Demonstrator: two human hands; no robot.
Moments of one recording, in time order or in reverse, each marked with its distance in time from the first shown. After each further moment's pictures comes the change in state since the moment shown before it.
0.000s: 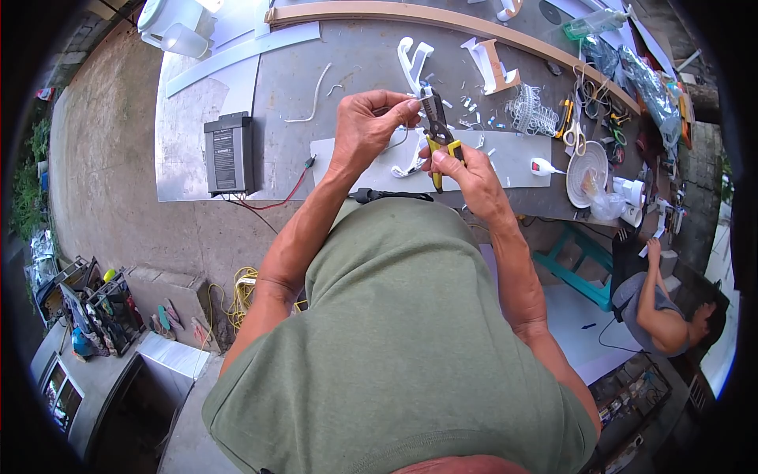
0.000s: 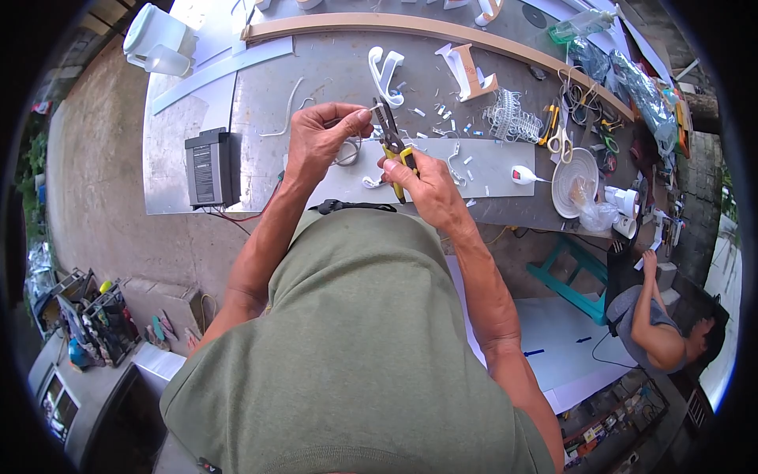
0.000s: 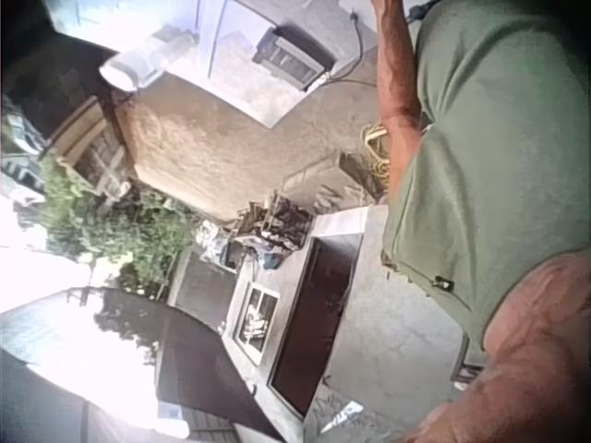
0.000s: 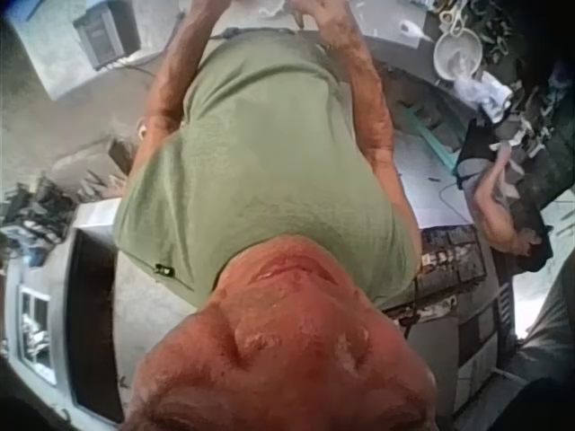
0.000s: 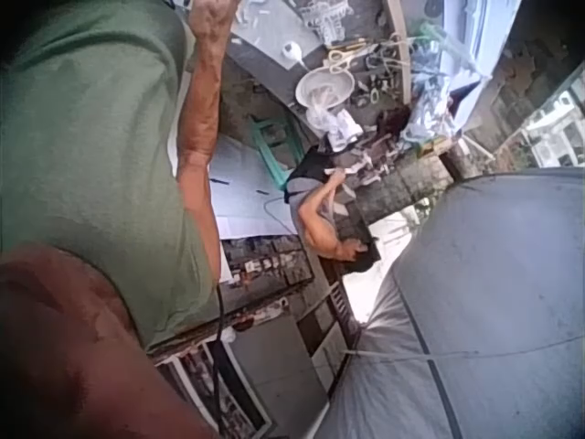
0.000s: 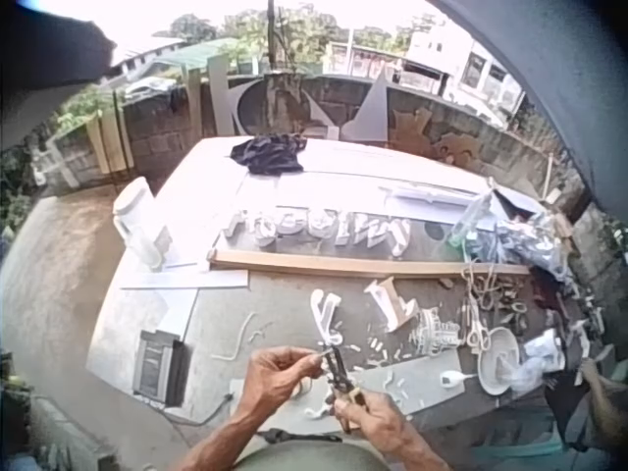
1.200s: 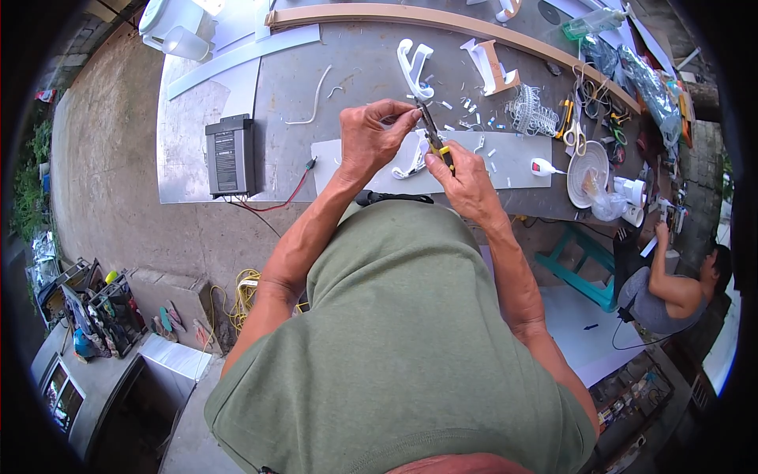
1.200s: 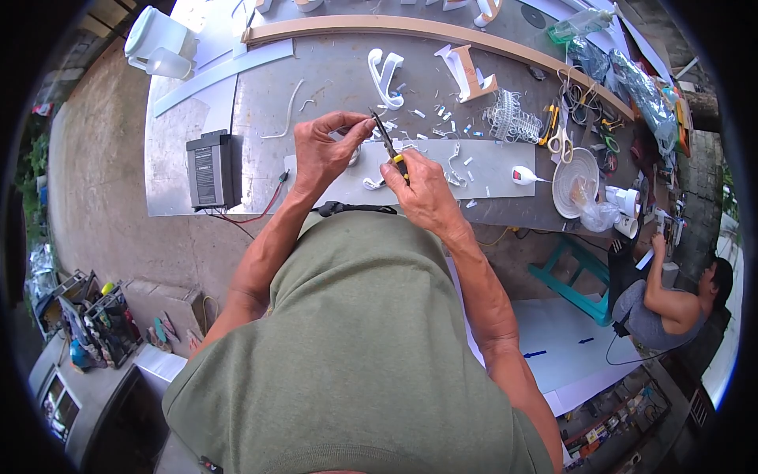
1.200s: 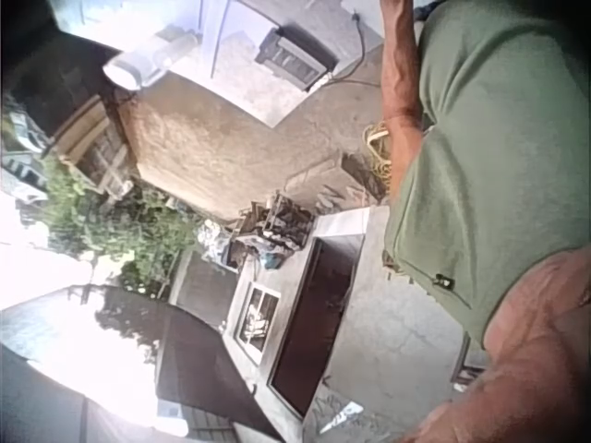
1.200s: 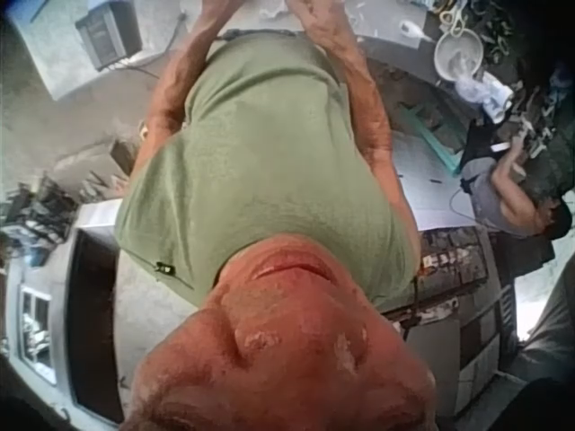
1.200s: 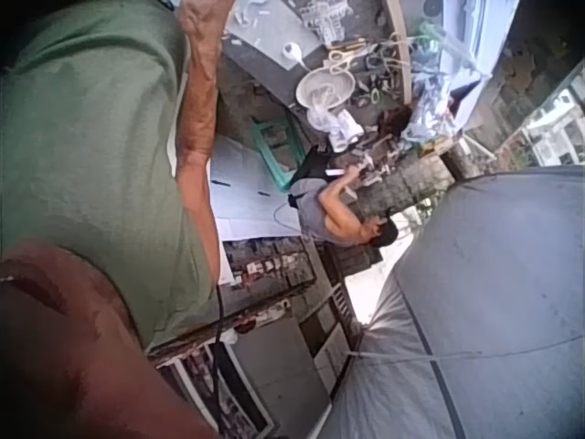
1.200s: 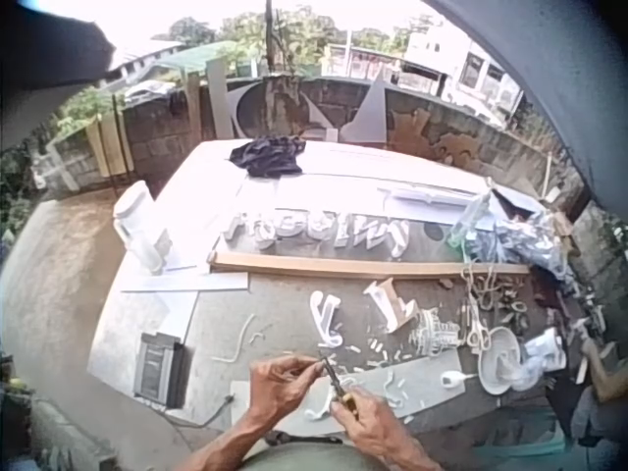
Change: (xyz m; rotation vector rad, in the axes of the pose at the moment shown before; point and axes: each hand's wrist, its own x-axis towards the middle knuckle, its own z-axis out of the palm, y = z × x) left_hand -0.008 -0.007 0.010 0.386 0.120 0.219; right_hand 0.003 0.001 0.009 -0.410 0.123 -0.200
